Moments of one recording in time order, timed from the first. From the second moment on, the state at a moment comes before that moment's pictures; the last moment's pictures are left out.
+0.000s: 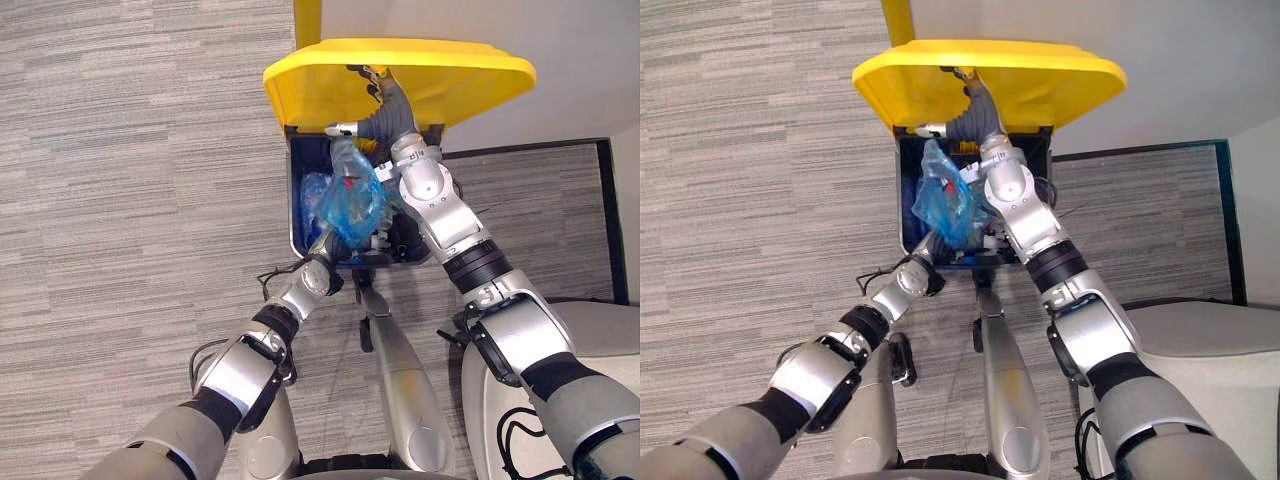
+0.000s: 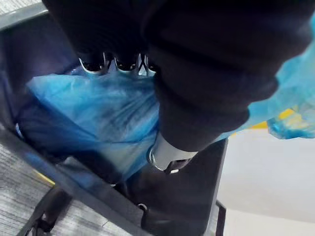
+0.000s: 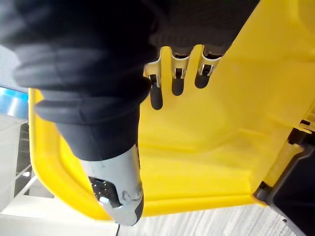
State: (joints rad) left arm -0.84 -0.02 -0.38 1.03 0.32 -0.07 0.16; right arm -1.03 -0.24 0.34 0.52 0.06 -0.07 -0.19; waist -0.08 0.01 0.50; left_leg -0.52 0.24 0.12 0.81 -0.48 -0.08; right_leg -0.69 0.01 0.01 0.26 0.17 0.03
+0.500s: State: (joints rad) left arm -0.75 0.02 -0.38 1.03 0.28 -0.08 0.16; right arm -0.93 -0.26 0.39 0.70 -0.26 -0.06 -0.19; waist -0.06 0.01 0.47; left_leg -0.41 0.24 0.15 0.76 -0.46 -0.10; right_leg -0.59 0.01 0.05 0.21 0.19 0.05
